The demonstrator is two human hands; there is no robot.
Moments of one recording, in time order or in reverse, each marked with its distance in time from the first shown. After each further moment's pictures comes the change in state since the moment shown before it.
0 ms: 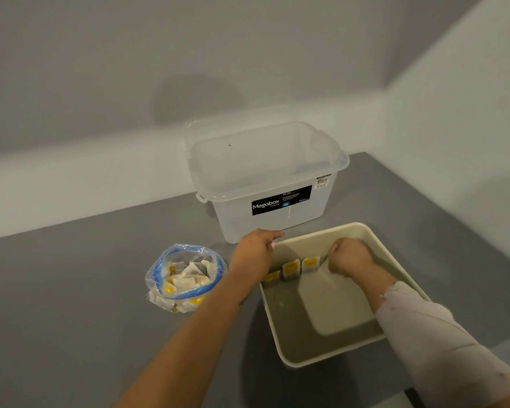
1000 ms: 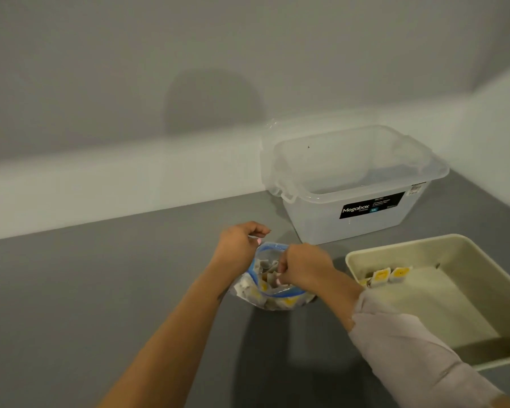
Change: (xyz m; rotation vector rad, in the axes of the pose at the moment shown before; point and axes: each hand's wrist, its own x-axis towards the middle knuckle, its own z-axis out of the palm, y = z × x) left_hand -0.034 -0.140 -0.135 -0.163 0.164 -0.063; right_hand -0.085 -0.215 0.082 -0.283 -0.027 -0.531
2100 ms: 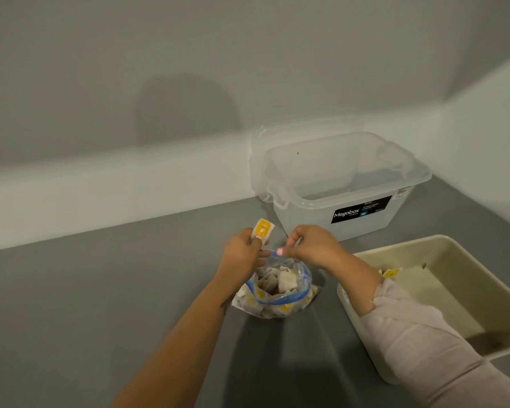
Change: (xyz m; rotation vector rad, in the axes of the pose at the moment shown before) left_hand 0.001 0.007 0.016 -0.422 -0.020 -0.134; right_hand 0.001 0.016 -0.042 0.569 0.051 0.172
